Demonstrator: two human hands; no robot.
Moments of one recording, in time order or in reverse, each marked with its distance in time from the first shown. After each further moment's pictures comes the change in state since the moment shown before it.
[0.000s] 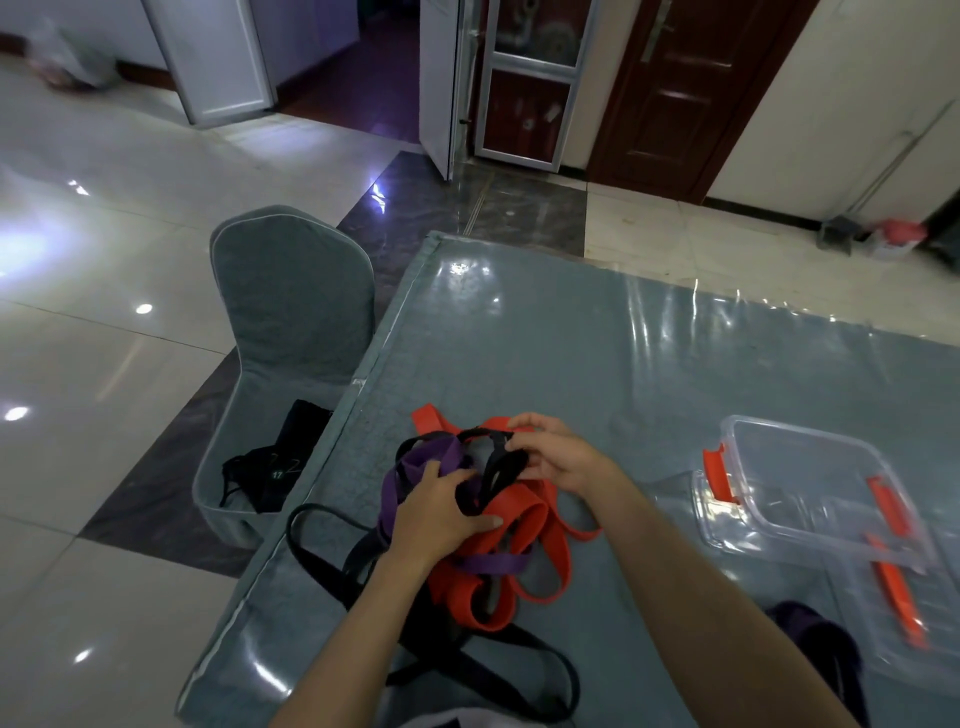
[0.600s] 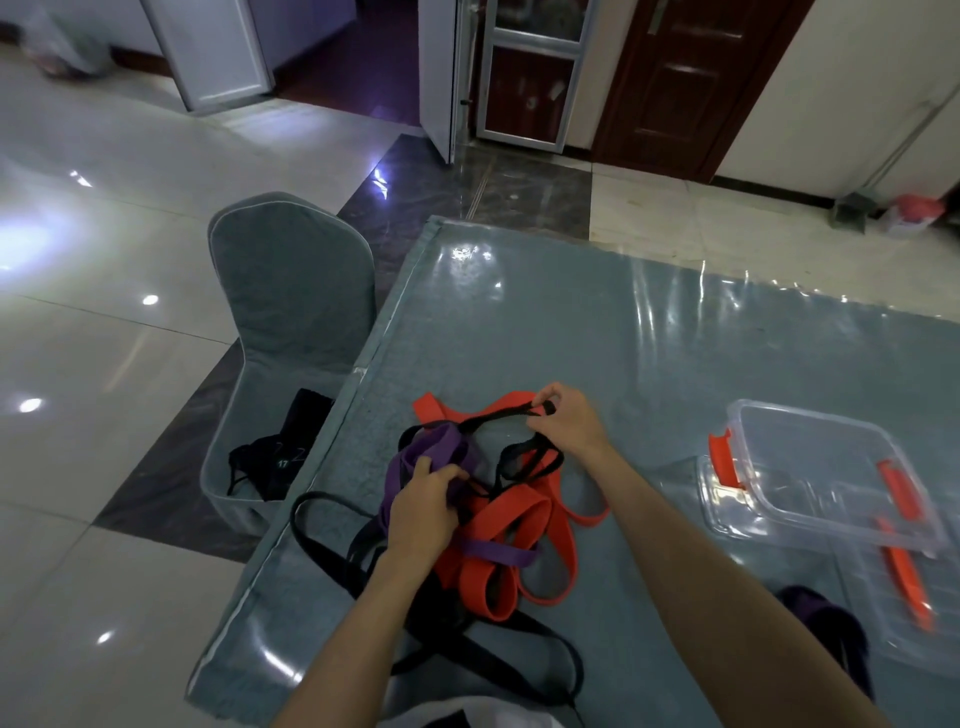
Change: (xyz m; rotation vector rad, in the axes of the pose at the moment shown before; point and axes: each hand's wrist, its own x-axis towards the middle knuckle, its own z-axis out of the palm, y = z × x) left_hand -0.002 -0.019 0.017 0.066 0.183 0.058; right_hand 0.011 -0.003 -0.019 -0.634 0.449 -0.295
